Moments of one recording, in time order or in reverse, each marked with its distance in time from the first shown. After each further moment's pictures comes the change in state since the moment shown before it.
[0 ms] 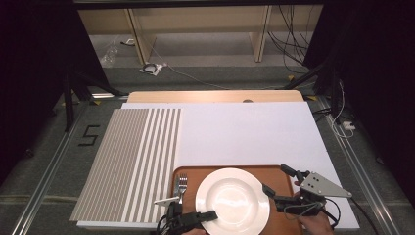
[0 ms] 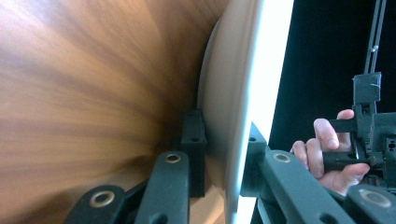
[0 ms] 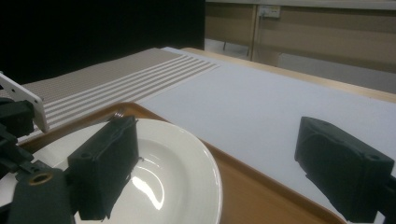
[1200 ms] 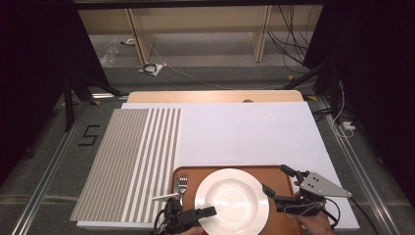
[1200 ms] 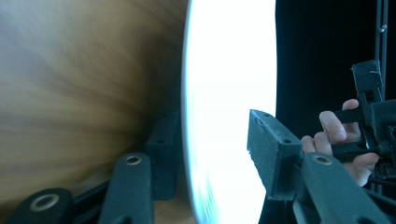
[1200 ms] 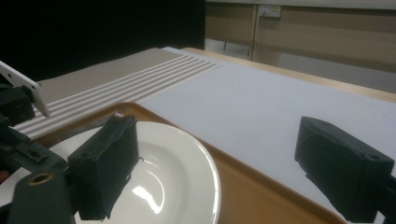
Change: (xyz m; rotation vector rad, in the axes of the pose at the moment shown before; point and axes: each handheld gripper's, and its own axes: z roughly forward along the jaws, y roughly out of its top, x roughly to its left) left arm -0.009 0.007 -0.008 -0.027 0.033 0.149; right arm 0.000 0.000 0.000 0.000 0.002 0.000
